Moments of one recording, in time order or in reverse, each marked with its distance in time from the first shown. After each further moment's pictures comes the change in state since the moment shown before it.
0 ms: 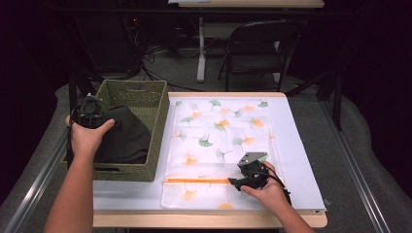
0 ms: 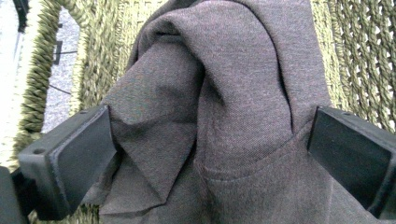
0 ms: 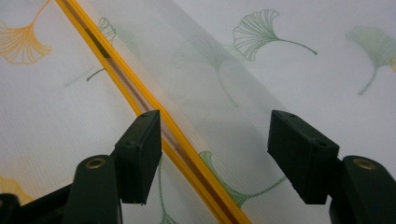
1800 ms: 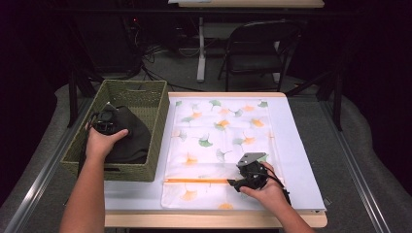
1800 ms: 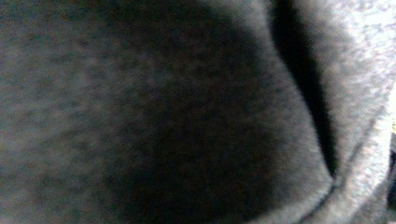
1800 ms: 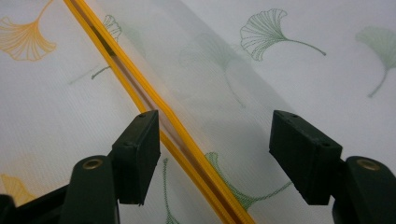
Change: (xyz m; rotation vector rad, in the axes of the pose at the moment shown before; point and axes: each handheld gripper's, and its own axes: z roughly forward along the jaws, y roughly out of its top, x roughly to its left) left arm -0.017 -0.009 0.054 0.143 -0.006 0.048; right arm 0.002 0.000 0.002 0.004 0.013 -0.016
